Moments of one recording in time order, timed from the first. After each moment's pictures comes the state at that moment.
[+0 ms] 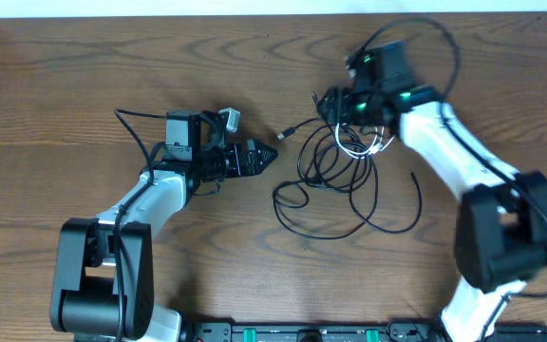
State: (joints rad) left arm -0.11 1.67 0.80 -0.03 0.75 -0.32; right arm 0.31 1.94 1.40 -0.43 -0.32 0.44
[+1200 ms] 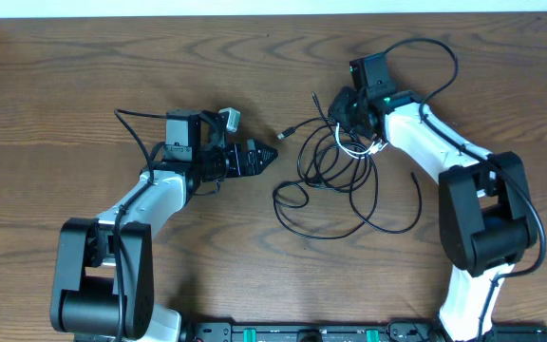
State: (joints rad) left arm -0.11 1.67 0.80 -0.03 0.75 -0.32; right arm 0.33 2.04 1.40 -0.38 -0.12 0.85
